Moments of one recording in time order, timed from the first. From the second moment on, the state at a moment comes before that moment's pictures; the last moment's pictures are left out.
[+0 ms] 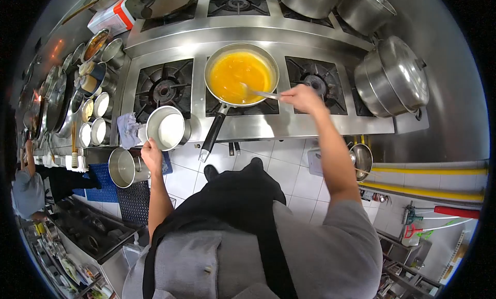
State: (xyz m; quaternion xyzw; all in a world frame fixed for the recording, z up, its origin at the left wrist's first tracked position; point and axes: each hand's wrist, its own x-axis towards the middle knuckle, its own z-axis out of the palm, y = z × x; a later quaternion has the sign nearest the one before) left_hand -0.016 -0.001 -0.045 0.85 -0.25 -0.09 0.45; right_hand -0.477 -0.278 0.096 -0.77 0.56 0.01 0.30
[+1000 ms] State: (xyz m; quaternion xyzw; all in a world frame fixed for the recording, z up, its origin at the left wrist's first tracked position) left_hand -0.021 -0.004 -0.040 0.86 -0.25 -0.09 0.43; right_hand -0.488 -0.326 0.076 -0.79 0.56 -0.06 0.23
